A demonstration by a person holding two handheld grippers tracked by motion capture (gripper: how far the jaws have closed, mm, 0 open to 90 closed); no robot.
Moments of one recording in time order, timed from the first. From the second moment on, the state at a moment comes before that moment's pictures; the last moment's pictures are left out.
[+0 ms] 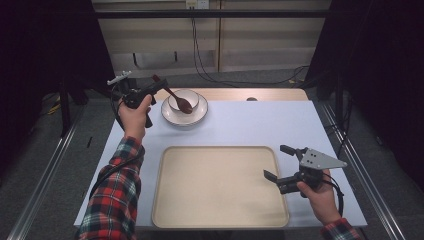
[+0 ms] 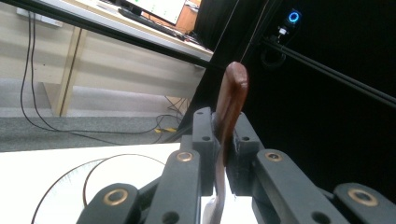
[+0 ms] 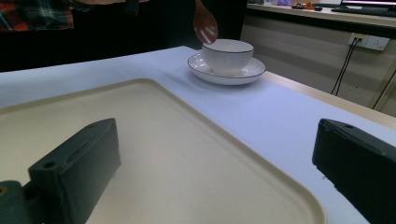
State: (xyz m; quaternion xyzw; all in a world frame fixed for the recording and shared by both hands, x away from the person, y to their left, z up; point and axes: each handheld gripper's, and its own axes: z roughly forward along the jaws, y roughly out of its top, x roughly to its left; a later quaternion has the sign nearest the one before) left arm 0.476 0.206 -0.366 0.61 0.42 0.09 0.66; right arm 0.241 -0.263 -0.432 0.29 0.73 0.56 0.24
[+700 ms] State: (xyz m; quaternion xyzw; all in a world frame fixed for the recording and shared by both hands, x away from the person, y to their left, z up) left arm 0.443 0.213 -0.357 0.62 0.41 0.08 0.66; right arm 0.236 -0.262 -0.431 0.30 0.73 0.56 0.25
